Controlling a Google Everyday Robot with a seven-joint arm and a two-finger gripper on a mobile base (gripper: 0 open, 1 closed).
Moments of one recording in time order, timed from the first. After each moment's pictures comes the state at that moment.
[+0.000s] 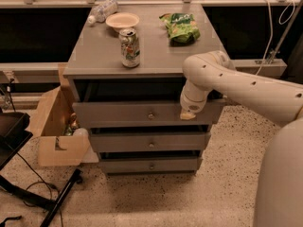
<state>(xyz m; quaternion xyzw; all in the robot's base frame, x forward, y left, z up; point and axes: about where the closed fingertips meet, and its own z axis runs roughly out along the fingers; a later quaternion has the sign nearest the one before) 0.649 -0.127 0.638 -0.68 0.72 -0.01 0.09</state>
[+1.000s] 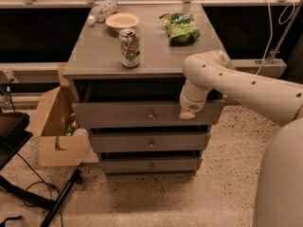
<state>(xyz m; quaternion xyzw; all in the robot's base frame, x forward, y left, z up) 0.649 -0.127 0.639 -0.68 0.72 -0.01 0.09</state>
